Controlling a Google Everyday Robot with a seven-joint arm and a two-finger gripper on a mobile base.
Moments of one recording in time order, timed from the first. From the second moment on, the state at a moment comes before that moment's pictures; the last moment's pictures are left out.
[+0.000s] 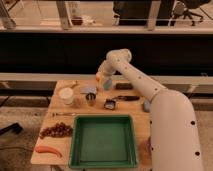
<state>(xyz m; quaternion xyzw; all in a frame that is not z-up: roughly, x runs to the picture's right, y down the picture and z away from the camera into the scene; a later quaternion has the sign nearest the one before) -0.017 -0.099 0.928 -0.12 -0.21 0.02 0.97</state>
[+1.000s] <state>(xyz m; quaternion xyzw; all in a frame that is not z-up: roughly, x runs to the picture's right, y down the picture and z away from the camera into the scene) 0.000 -0.101 0.935 -0.14 -0.24 0.09 0.96</state>
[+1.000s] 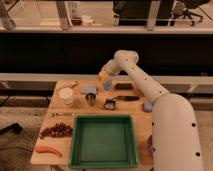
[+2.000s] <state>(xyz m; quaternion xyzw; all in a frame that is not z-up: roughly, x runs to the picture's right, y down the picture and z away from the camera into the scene) 0.014 -0.107 0.936 -0.14 -0.25 0.13 0.95</state>
